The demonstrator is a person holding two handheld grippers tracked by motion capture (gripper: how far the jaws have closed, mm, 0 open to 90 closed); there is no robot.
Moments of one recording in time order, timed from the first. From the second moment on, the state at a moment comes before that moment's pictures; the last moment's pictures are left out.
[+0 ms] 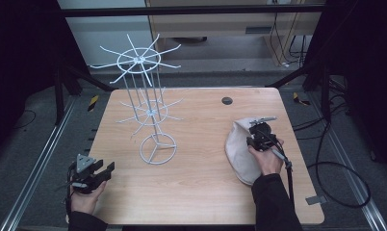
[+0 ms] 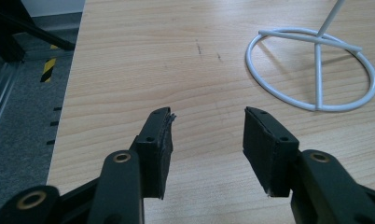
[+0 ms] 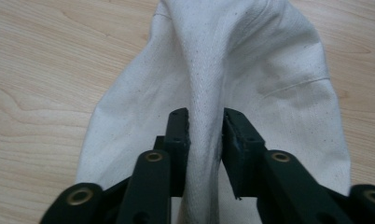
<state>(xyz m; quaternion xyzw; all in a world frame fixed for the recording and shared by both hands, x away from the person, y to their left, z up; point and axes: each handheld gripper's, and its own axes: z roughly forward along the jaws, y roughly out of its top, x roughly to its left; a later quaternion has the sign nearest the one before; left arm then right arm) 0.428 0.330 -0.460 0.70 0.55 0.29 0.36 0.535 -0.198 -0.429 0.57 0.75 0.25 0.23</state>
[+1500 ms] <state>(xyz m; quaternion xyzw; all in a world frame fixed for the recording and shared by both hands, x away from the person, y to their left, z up) 0.426 0.329 -0.458 0.70 0.54 0.29 0.37 0.451 -0.216 -0.353 0.44 0.70 0.48 0.29</state>
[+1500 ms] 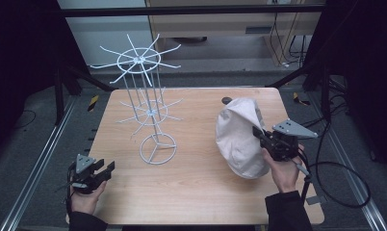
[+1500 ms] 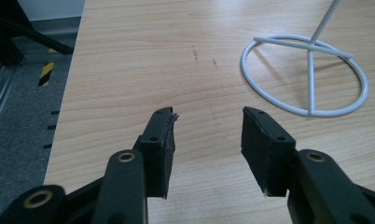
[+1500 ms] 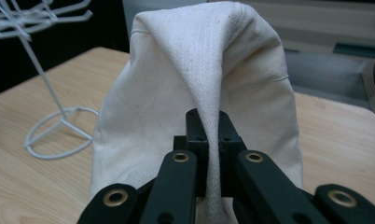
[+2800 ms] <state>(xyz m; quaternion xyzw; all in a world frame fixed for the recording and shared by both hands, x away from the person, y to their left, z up) 0.429 0.328 -0.460 0.69 0.54 0.29 0.37 0.408 -0.179 -0.285 0.30 0.62 0.65 0.33</state>
